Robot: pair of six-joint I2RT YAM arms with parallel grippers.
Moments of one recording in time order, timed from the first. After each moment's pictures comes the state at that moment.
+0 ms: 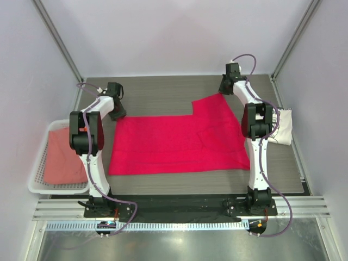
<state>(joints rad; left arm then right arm) -0.03 2.08 1.51 -0.53 -0.25 -0.51 0.09 2.50 2.17 -0.49 0.07 0.36</state>
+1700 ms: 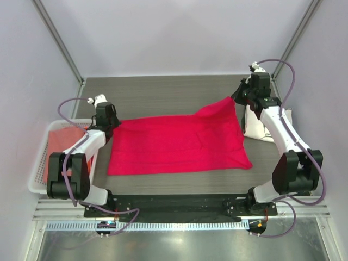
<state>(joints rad) -0.05 1.46 0.81 0.00 -0.25 -0.40 0.06 1.50 1.28 -0.35 -0.07 0.35</state>
